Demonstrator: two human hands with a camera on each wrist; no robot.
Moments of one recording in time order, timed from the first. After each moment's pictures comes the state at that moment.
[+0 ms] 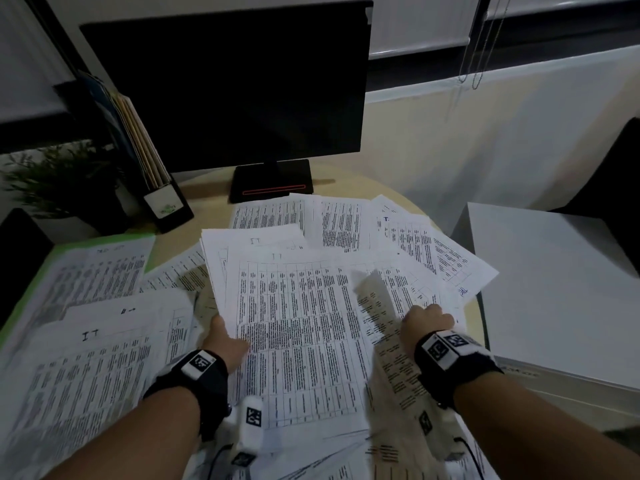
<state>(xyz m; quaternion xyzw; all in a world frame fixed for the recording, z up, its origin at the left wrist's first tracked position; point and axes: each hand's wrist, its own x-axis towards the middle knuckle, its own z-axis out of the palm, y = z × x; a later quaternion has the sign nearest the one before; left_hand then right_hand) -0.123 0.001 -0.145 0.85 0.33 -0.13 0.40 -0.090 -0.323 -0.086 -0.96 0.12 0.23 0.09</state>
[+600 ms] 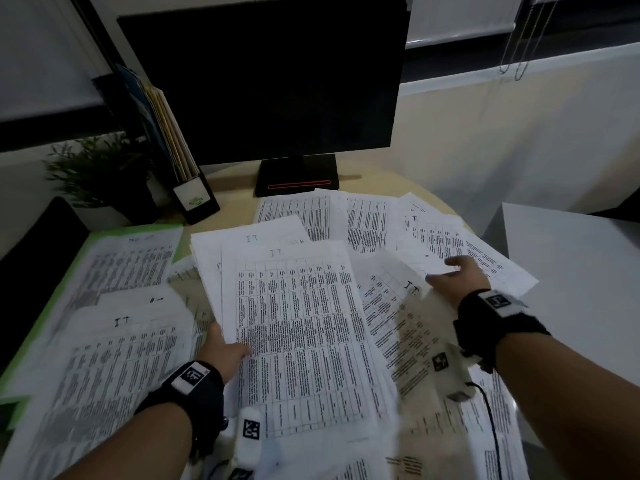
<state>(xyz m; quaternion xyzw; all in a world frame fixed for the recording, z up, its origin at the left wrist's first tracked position) -0.147 0.033 -0.151 0.78 0.36 -0.07 0.50 -0.029 -0.338 -0.060 -0.88 0.21 0.14 0.40</state>
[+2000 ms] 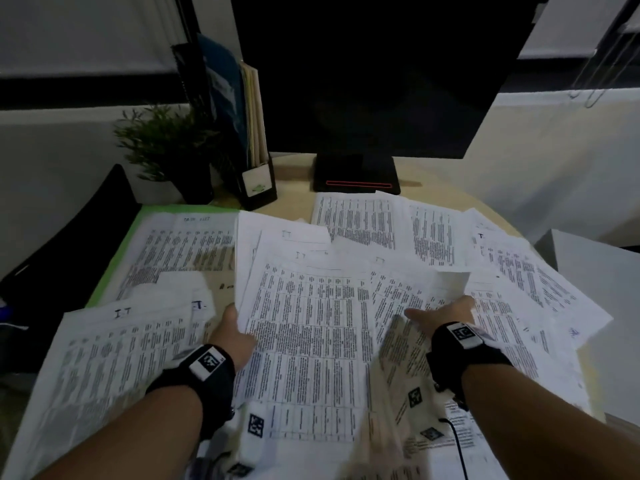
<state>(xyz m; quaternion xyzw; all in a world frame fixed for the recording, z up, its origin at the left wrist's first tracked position) -0.158 0.132 -0.133 0.83 0.34 -0.13 0.43 -0.055 -0.185 -0.096 -0.84 0.31 0.13 0.43</state>
